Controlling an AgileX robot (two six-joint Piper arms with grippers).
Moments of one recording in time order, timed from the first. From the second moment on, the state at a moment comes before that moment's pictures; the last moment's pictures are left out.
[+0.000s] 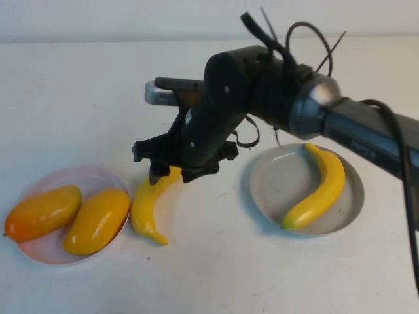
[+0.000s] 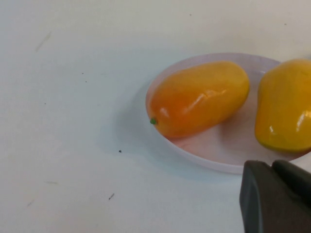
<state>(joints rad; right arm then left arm) 0.75 2.12 -1.92 0.23 1.00 0.38 -0.04 -0.01 0.03 0.02 0.37 0.02</state>
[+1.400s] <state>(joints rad) 0.76 2.41 -2.25 0.28 0.97 0.42 -0.04 -0.01 0.03 0.02 0.37 0.02</state>
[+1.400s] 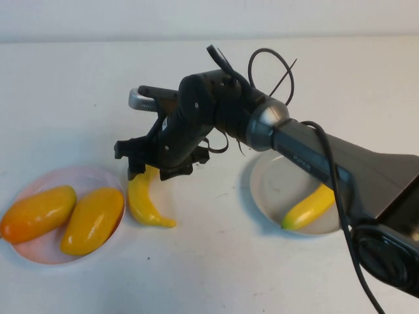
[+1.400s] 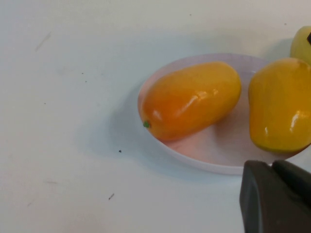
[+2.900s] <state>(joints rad) 0.51 1.97 -1.60 0.11 0.87 0.57 -0.04 -0.01 0.03 0.02 0.37 0.02</state>
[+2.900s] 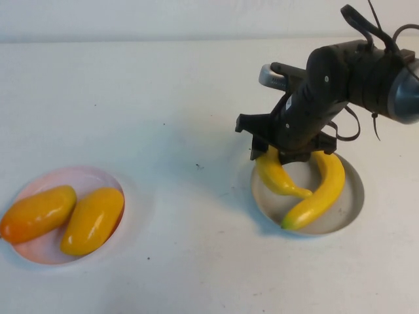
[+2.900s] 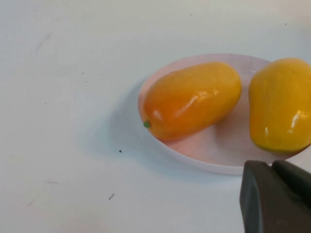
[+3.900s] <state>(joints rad) 0.49 1.97 -1.59 0.09 1.11 0.63 -0.04 -0.01 0.03 0.02 0.37 0.02</state>
